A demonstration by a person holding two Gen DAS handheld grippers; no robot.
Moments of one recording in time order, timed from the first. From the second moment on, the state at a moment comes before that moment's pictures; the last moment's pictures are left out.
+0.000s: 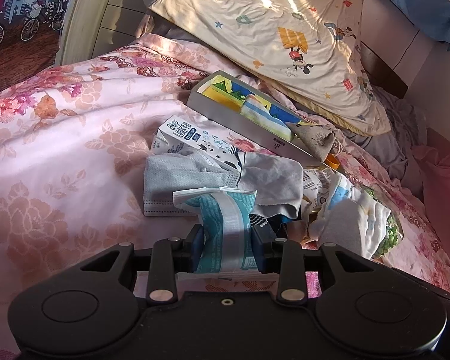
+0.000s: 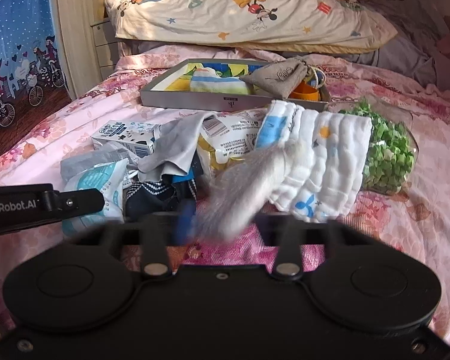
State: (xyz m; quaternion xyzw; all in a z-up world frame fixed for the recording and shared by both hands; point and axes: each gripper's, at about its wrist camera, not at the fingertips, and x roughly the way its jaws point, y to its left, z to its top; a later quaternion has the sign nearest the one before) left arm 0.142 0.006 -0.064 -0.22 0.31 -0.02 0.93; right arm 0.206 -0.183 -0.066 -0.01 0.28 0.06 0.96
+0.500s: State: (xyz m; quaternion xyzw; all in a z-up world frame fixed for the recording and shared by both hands) left arm 0.131 -0.002 -0.050 -0.18 0.26 -0.03 0.95; right arm 0.198 -0.177 -0.058 -0.03 0.24 0.07 0.97
